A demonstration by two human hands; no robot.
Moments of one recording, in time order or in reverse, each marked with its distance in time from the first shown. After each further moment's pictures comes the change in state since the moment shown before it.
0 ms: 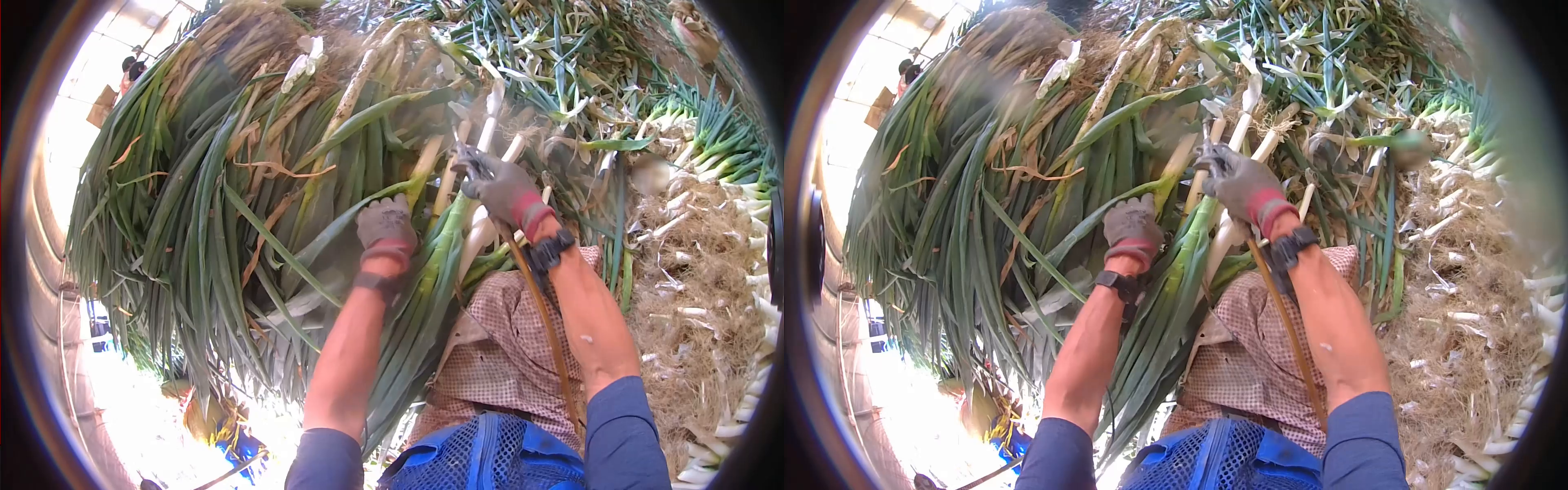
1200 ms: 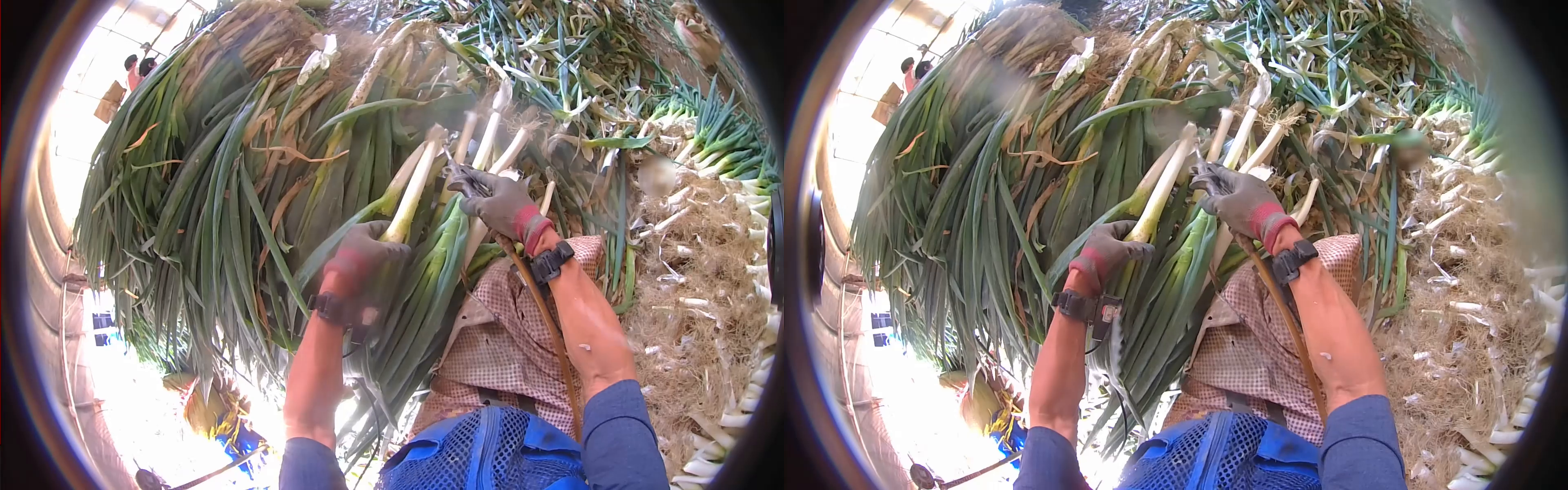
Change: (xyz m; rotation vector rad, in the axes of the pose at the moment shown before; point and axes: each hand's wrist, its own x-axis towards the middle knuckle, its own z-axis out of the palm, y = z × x) left_hand -0.084 -0.071 -0.043 -1.222 -0.409 -0.195; right_hand -0.028 0.019 0.029 0.066 -0.093 -0.156
